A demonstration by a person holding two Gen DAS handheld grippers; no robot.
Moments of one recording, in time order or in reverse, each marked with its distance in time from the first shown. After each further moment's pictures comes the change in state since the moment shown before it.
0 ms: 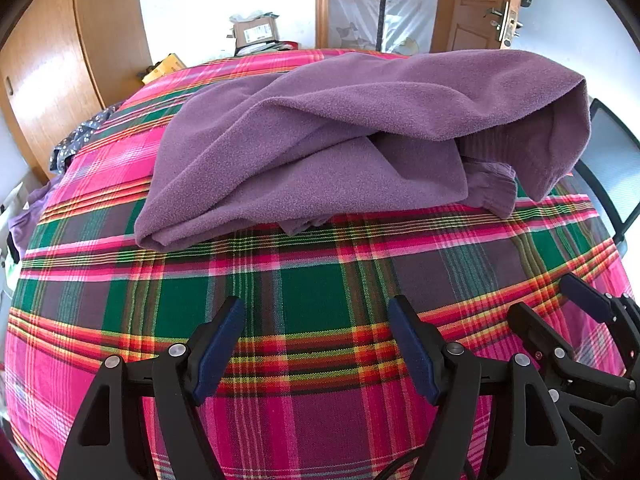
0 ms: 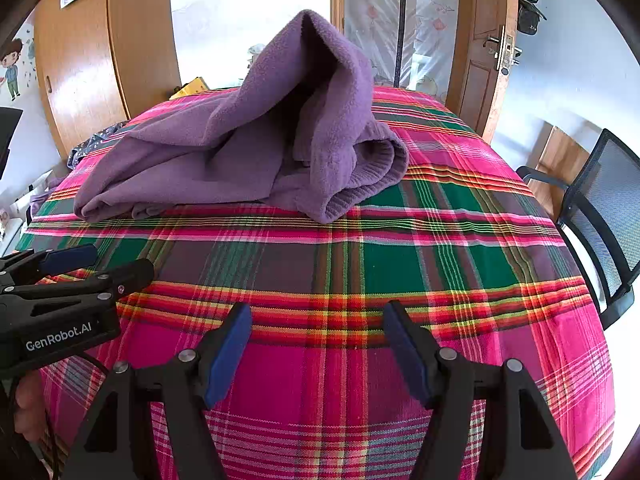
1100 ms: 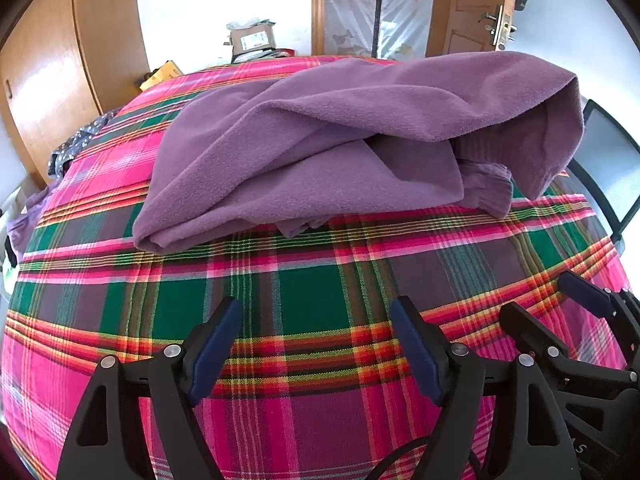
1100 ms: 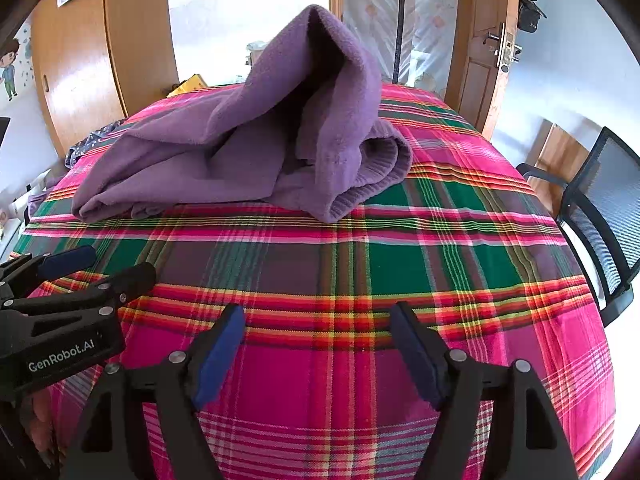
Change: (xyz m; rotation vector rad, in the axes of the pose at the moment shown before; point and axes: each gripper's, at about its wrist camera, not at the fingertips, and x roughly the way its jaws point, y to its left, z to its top) left arm 0.015 0.009 0.004 0.017 -0.029 0.002; right arm 0.002 0.011 0.008 0.005 0.019 -0.009
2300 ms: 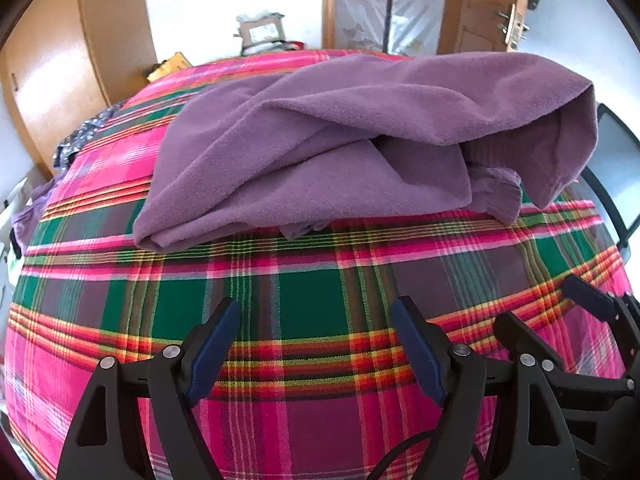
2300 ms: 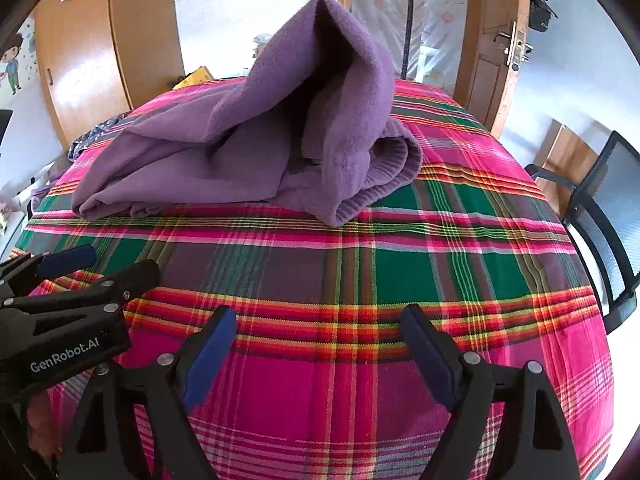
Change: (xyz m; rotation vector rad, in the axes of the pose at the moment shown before) left arm 0.002 -0.001 0.009 -0.024 0.045 0.018; right arm 0.016 -0.010 0.014 -0.033 0.027 0.037
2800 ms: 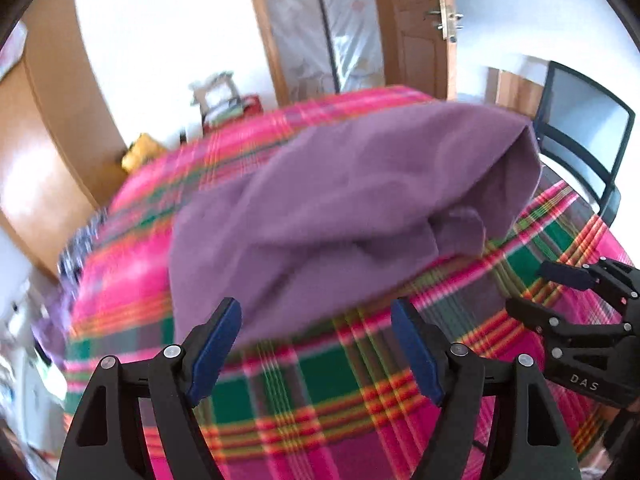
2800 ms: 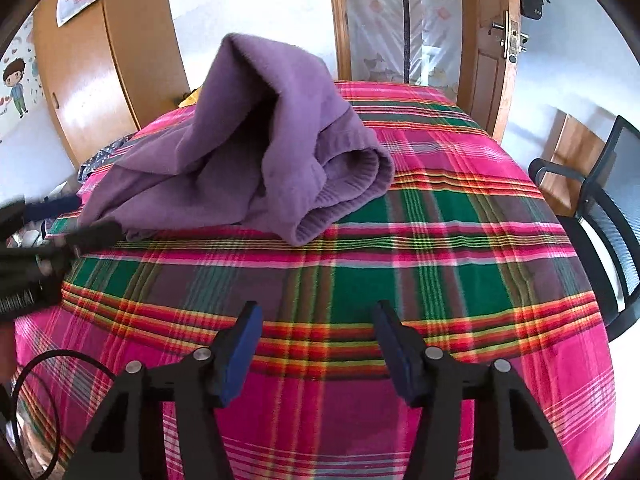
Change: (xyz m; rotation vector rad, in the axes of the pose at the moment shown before) left arm -0.051 -0.024 0.038 0.316 -0.188 0.015; right arm -0.006 -0.048 0.010 0.045 -0.038 0.080
